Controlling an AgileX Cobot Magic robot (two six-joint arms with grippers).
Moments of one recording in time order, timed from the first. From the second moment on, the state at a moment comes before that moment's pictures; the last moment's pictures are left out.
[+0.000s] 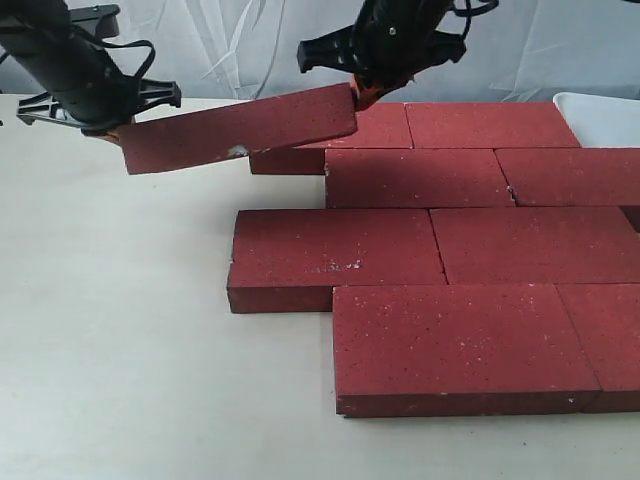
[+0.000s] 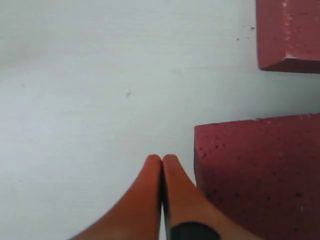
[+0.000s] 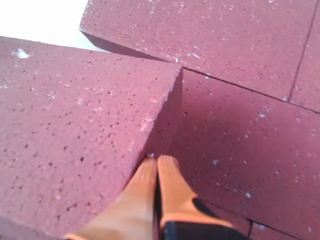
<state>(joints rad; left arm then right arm) -0.17 1.94 -1.49 -0.13 0.78 -0.17 0.47 2.07 -1.92 0.10 1.05 0.09</state>
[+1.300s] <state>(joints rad) 0.07 2.04 -1.34 -0.03 0.50 -0.15 0.59 2.33 -1.92 0.11 0.71 0.11</state>
